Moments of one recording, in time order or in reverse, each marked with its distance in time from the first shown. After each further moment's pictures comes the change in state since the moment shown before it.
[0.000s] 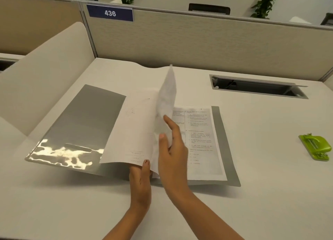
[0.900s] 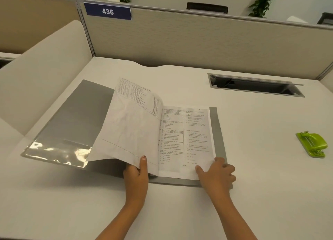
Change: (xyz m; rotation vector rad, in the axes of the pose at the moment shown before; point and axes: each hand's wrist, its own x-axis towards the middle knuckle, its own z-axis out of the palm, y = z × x) left_hand 0.010 -0.006 -0.008 0.230 0.035 -0.048; right_hand 0.009 0.090 -0.096 -0.935 0.192 0.639
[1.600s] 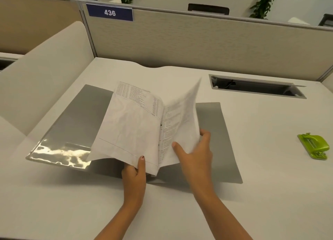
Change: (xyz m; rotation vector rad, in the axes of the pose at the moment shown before) left_hand 0.004 0.004 -0.006 -0.071 0.007 0.052; right_hand -0.050 -0.067 -0.030 0.804 -0.063 -0.418
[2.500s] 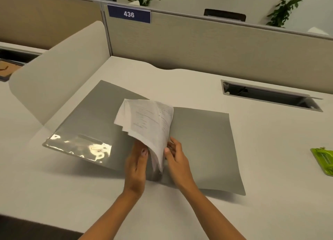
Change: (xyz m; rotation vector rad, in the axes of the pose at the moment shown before) left_hand 0.007 0.028 -0.018 -0.115 -0.195 0.264; right_hand 0.014 0.060 0.055 -0.107 -0.427 0.022
